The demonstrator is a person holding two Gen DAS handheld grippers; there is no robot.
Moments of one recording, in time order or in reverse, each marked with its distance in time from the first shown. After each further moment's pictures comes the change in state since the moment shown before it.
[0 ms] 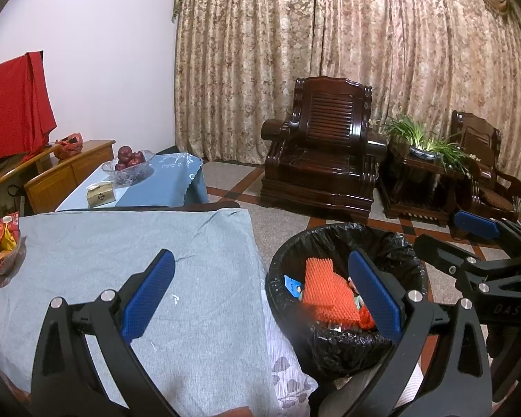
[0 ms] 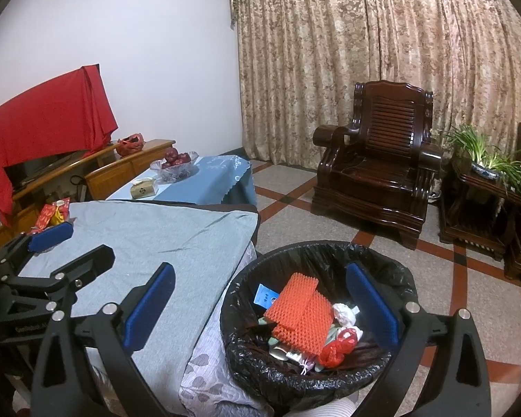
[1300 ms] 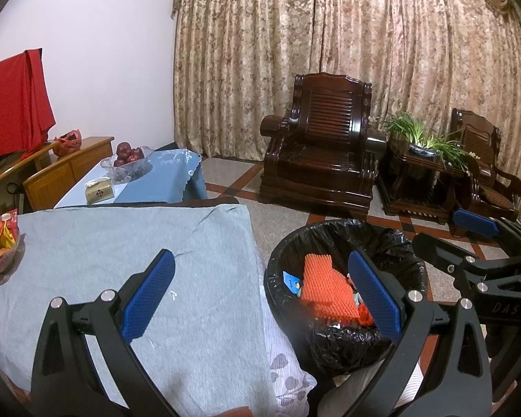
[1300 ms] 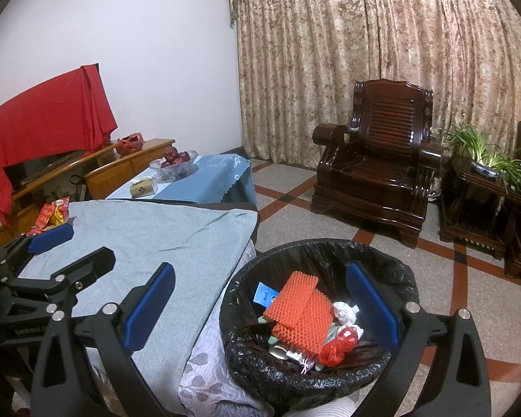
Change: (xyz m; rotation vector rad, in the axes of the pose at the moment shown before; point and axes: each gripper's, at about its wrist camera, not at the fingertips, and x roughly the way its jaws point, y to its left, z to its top) left arm 0.000 0.000 -0.003 0.000 0.007 0.000; right arm 0.002 0.000 -0.001 -0.003 0.005 0.001
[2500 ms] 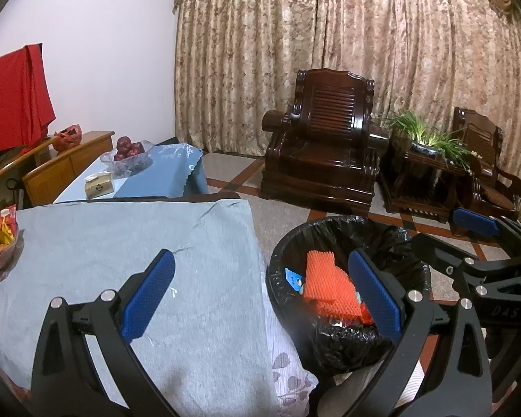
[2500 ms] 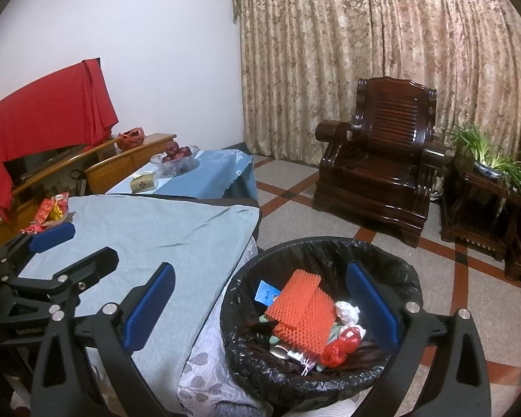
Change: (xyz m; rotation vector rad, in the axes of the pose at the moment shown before) left arm 0.010 0.007 -0.016 -0.007 0.021 0.002; right arm 0.012 -0.003 -0.004 -0.008 0.018 0.008
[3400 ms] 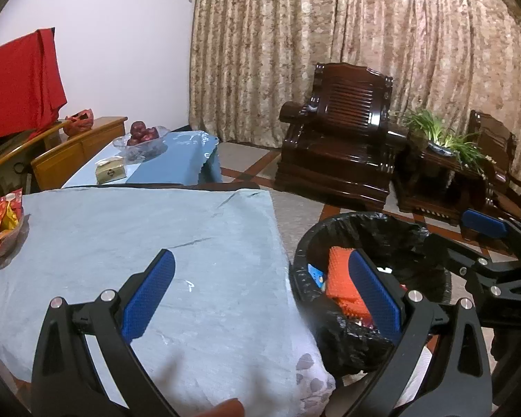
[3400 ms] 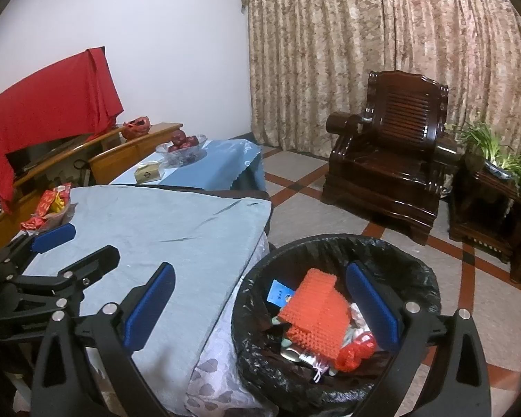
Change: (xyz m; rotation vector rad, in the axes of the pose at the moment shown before) left arm 0.017 0.033 0.008 -0.046 0.046 0.046; right arm 0.033 0.017 0.005 -0.026 0.043 0.026
